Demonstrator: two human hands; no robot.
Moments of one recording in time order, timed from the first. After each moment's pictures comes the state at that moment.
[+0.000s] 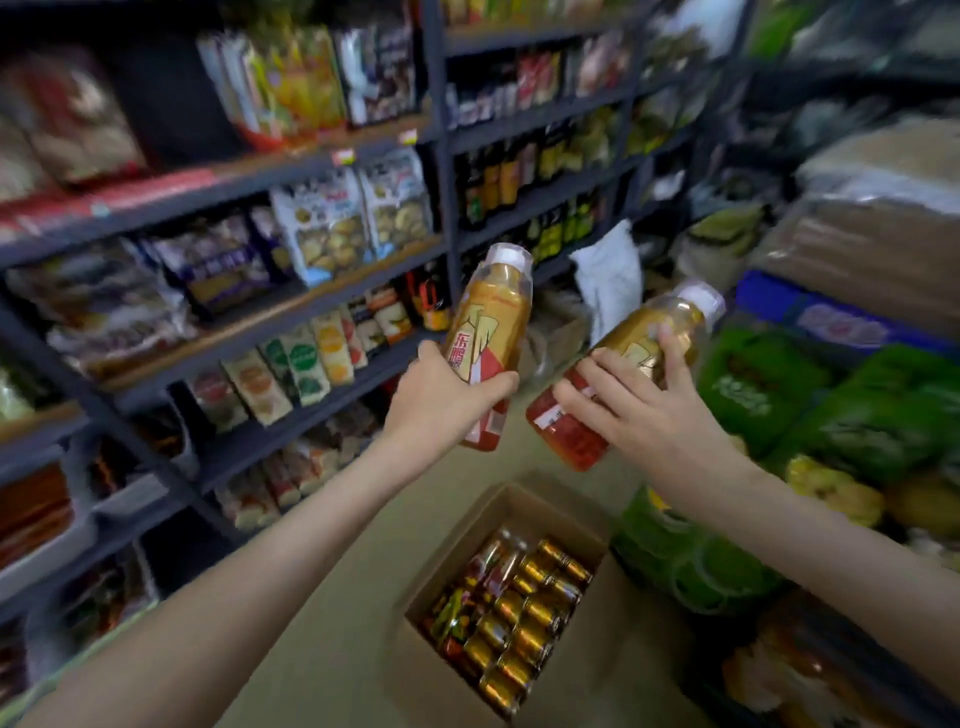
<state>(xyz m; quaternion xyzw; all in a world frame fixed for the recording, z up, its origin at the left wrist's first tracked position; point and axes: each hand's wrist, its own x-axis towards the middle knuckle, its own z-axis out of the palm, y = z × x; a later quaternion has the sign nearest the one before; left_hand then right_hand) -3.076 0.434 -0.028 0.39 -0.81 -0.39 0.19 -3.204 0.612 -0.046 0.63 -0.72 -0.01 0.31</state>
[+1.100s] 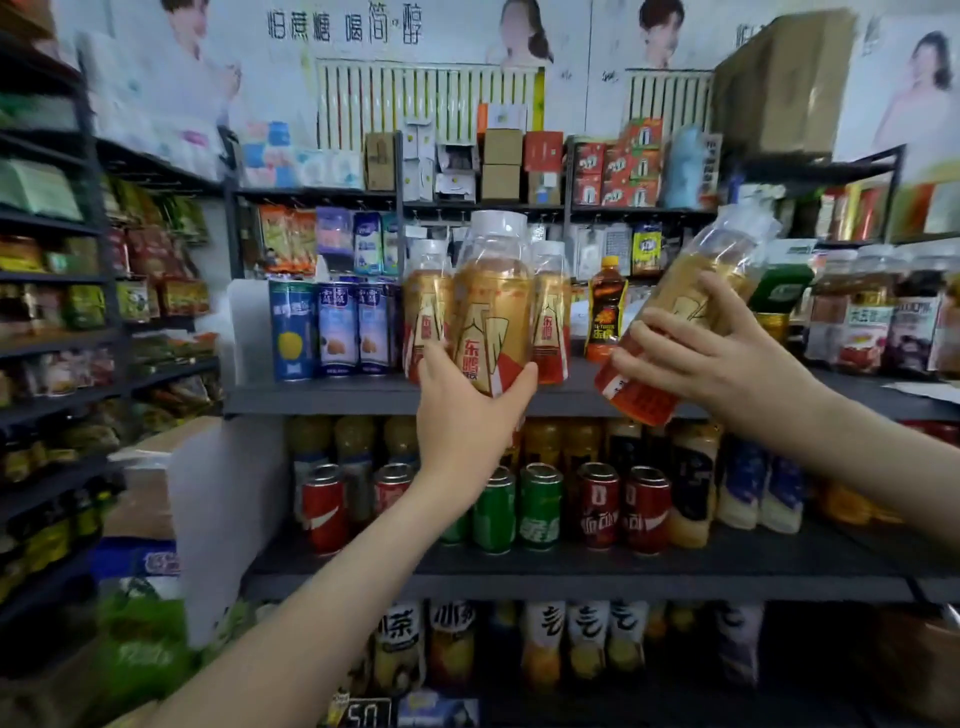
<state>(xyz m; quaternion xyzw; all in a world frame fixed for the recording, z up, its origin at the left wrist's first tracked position) -3.262 1.087 0.181 -0.11 -0.74 -0.54 0.37 -3.263 1.345 0.229 0.30 -0.67 -0.42 0.53</state>
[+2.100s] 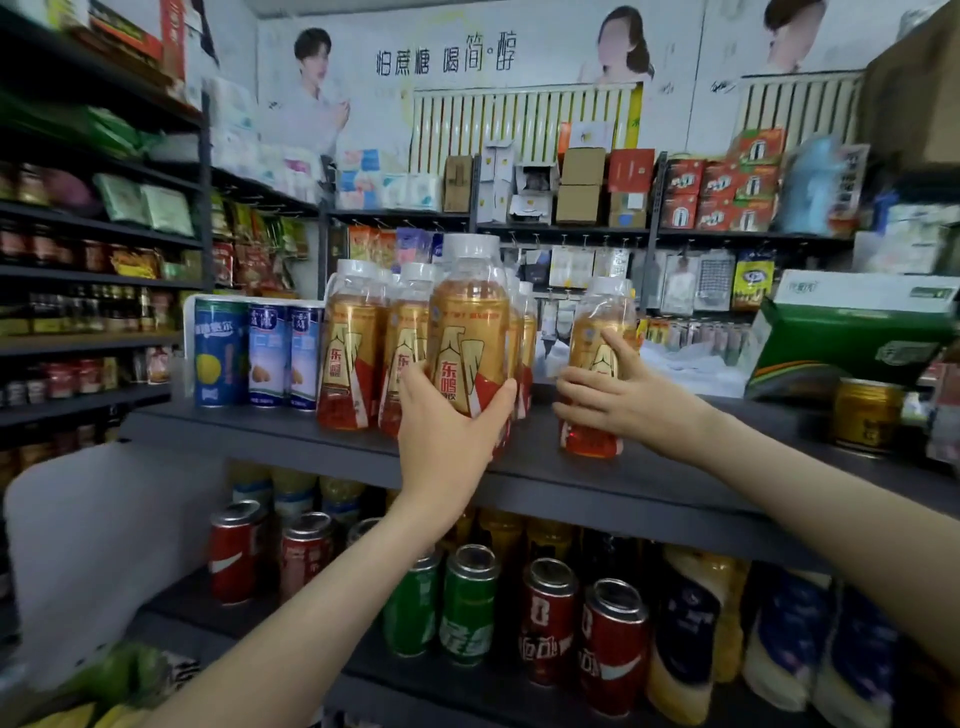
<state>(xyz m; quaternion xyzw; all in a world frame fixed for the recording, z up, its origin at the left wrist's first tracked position) -3.389 1.207 0.195 0.02 -0.72 -0.50 0.48 -3.503 1.417 0.243 0.46 -0.62 -0.40 0.49</state>
